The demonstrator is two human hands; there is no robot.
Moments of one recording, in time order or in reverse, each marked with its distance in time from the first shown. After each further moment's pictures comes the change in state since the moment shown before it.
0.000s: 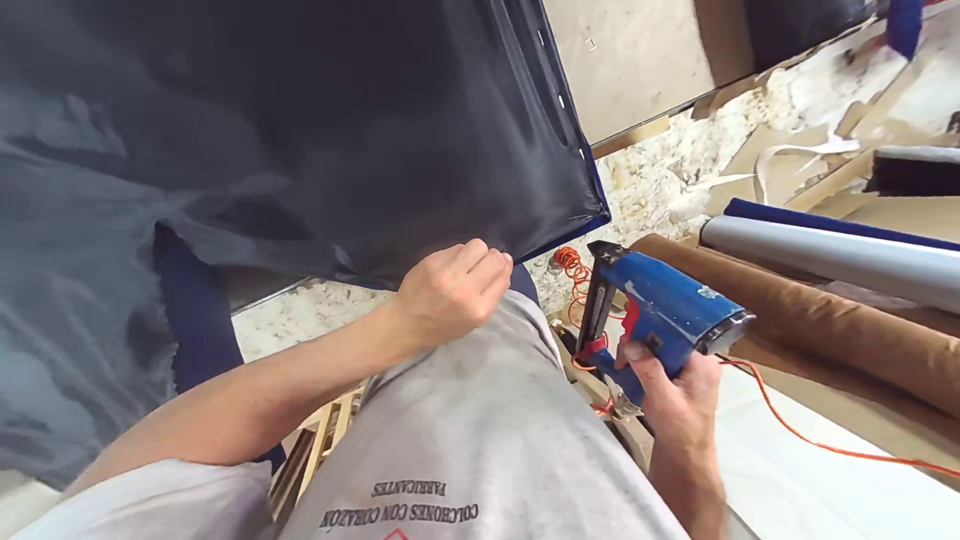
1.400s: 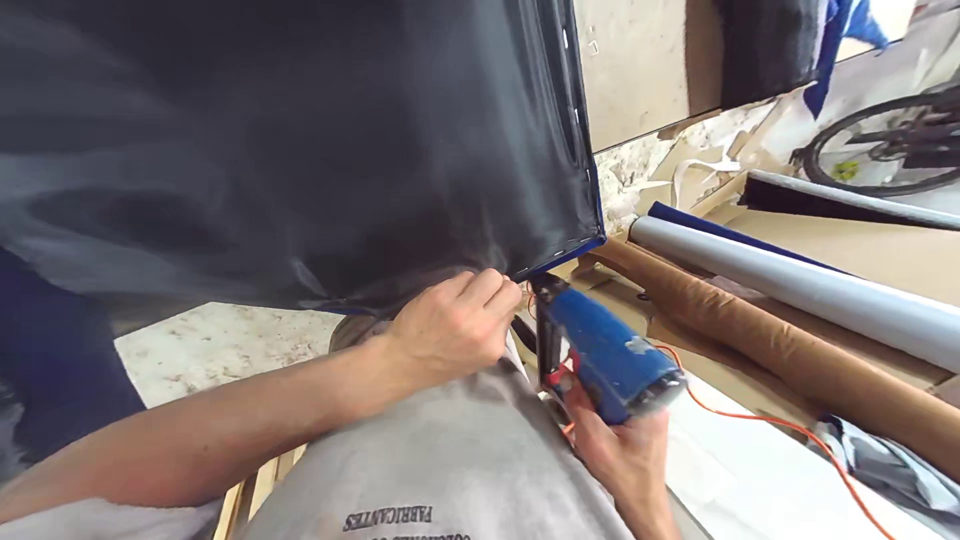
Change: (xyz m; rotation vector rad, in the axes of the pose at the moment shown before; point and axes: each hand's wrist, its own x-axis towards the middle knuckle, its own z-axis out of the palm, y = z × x) left_hand 0.001 0.003 0.006 -0.125 -0.015 -0.072; right_hand -0.008 -0.076 0.054 -0.440 0.005 0.102
